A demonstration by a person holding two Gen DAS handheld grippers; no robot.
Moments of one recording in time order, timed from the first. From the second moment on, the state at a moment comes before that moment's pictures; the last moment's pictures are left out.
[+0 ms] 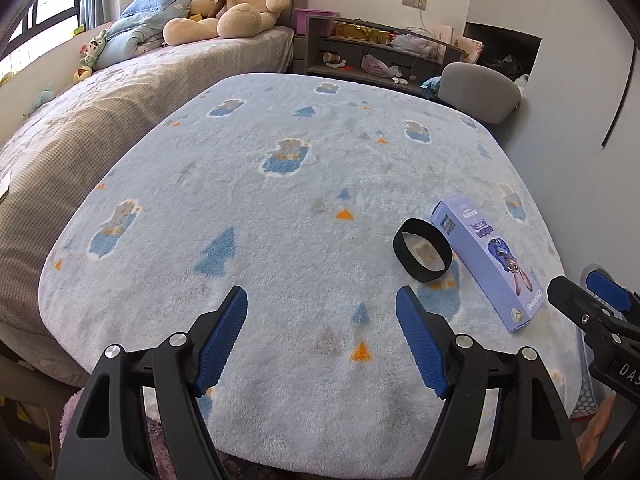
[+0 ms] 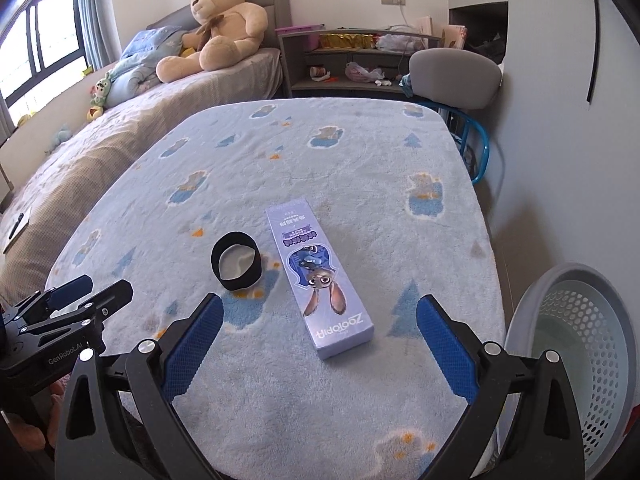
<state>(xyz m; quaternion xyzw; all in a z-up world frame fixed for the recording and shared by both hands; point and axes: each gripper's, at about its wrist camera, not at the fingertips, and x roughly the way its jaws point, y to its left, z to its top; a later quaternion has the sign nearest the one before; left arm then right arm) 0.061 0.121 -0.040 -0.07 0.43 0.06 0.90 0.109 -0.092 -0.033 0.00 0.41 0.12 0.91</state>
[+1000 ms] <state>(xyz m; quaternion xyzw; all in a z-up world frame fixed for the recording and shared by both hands) 0.089 0.129 -0.062 -0.08 0.46 0.06 0.88 0.180 -0.074 -0.090 -0.04 0.47 0.13 0.87</state>
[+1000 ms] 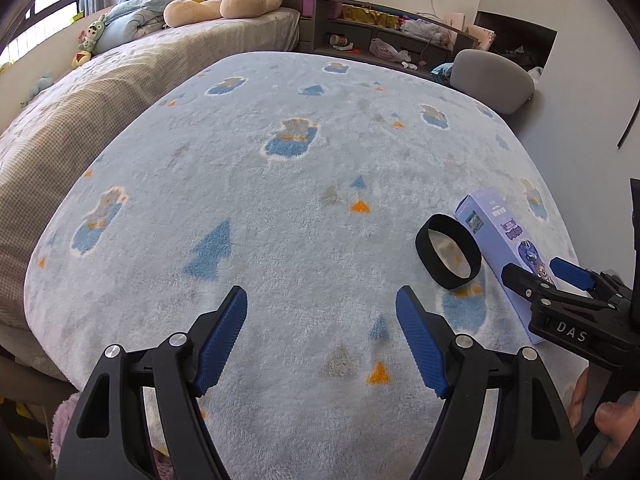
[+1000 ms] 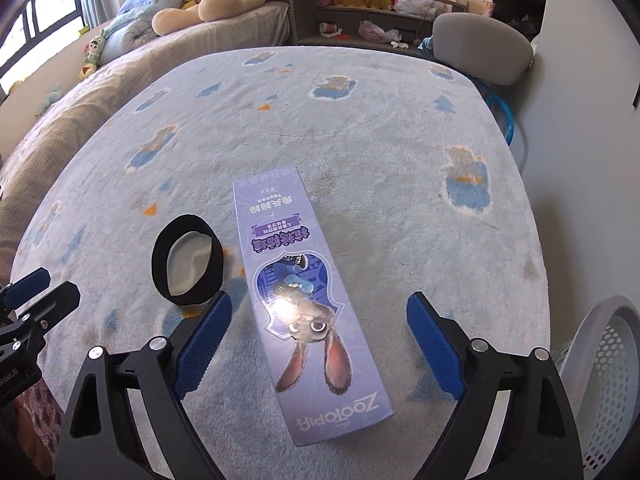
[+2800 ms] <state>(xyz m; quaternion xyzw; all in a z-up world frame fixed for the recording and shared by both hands) 0.156 0.047 -0.088 -0.06 0.49 -0.02 0.87 0.118 -0.160 -0.060 0.07 0.43 0.10 0.89</state>
